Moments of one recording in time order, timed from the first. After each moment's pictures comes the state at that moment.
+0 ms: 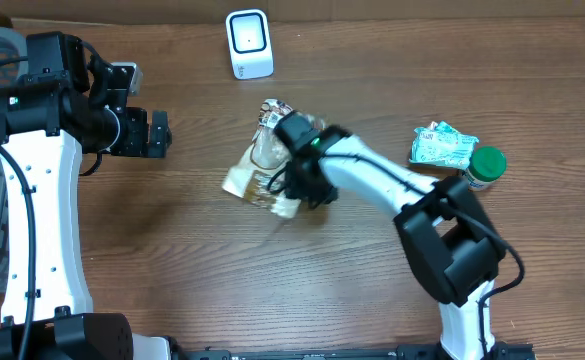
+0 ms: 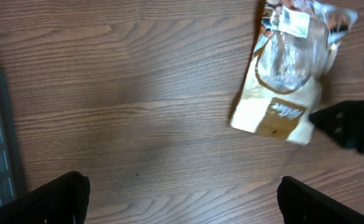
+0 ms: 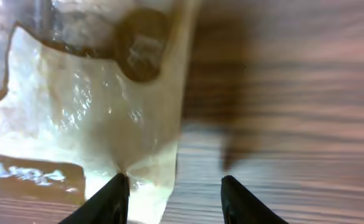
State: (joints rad) left arm 0.15 1.61 1.70 -1.31 0.20 0.19; right arm 0.62 2.09 1.51 -0.88 -0.09 0.68
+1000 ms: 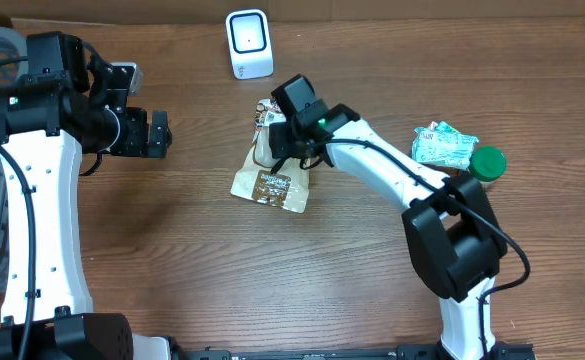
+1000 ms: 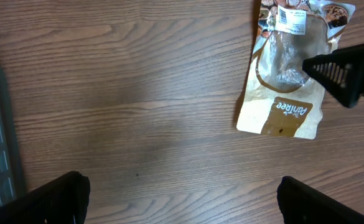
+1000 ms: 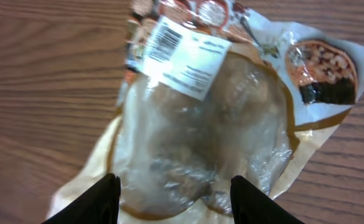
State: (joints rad) left arm 0.15 1.61 1.70 -1.31 0.20 0.19; right arm 0.60 2.11 1.61 -0.60 -0.01 0.47
